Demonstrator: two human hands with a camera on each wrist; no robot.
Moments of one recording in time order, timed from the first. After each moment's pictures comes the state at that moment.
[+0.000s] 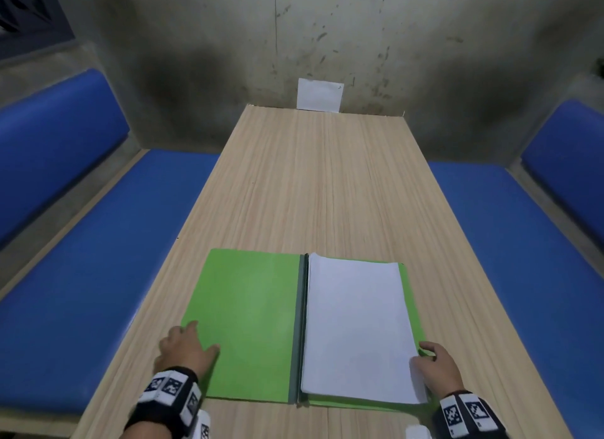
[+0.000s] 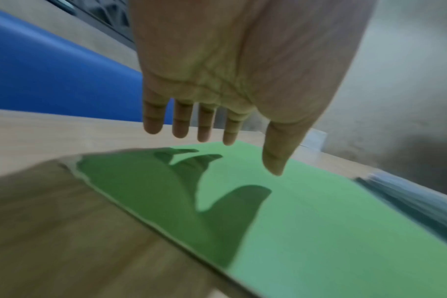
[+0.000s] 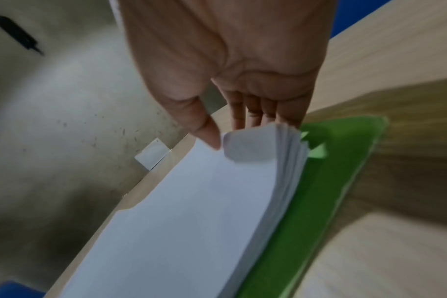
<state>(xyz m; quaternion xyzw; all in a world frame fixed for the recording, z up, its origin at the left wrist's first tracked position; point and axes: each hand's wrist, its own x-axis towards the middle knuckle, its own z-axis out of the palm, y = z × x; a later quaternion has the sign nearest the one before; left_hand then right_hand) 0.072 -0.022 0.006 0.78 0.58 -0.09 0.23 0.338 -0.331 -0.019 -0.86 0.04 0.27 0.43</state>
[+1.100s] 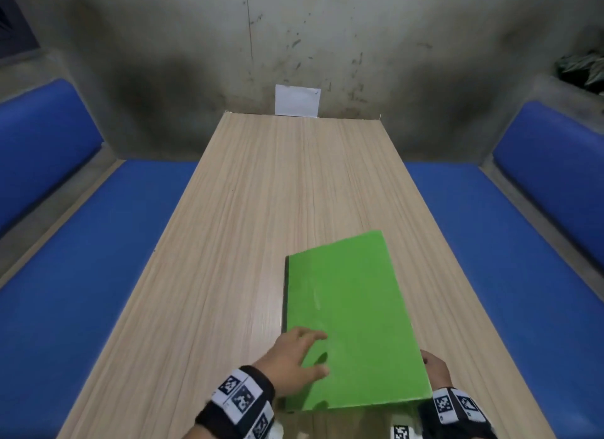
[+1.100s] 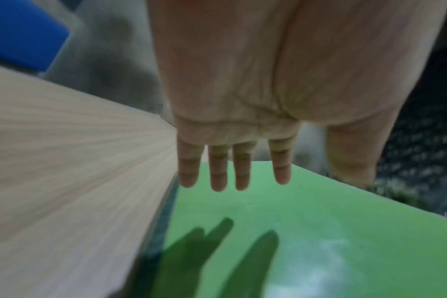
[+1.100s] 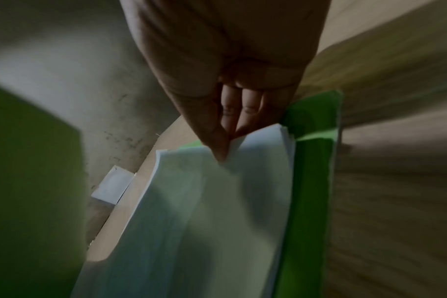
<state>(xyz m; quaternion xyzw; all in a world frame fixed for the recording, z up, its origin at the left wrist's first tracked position) 0.172 -0.137 0.073 0.86 0.19 -0.21 0.42 0.339 -0.343 -0.007 -0.82 0.11 0.28 0.49</state>
